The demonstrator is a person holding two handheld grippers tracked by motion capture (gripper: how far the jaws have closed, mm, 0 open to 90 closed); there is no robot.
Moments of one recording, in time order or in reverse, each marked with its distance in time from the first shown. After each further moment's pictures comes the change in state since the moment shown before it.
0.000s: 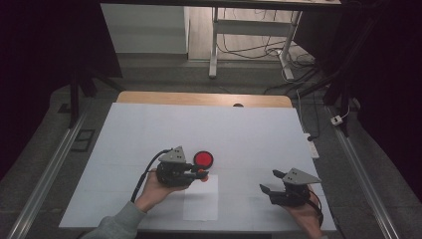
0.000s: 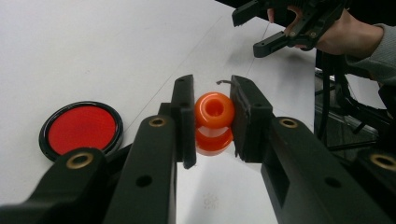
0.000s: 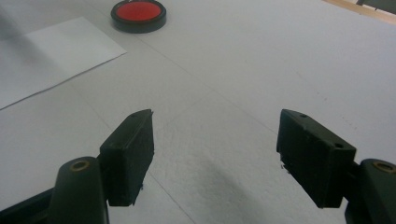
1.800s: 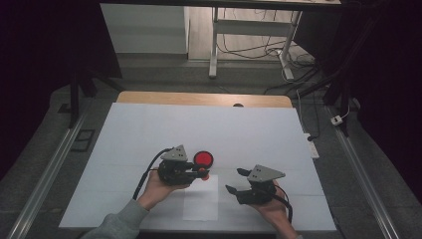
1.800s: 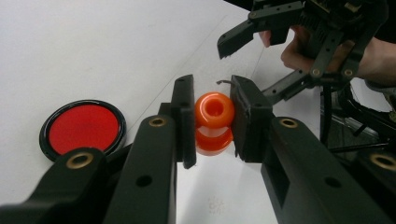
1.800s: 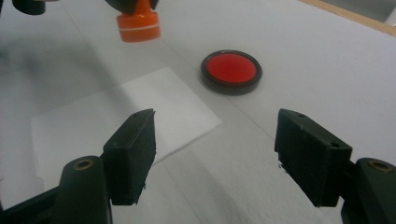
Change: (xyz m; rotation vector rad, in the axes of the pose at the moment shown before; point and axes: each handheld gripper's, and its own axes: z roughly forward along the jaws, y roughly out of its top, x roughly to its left) left arm 0.005 0.000 0.006 0.007 0.000 -0.016; right arm 0.063 0.049 0.051 -0.048 0.183 -0.060
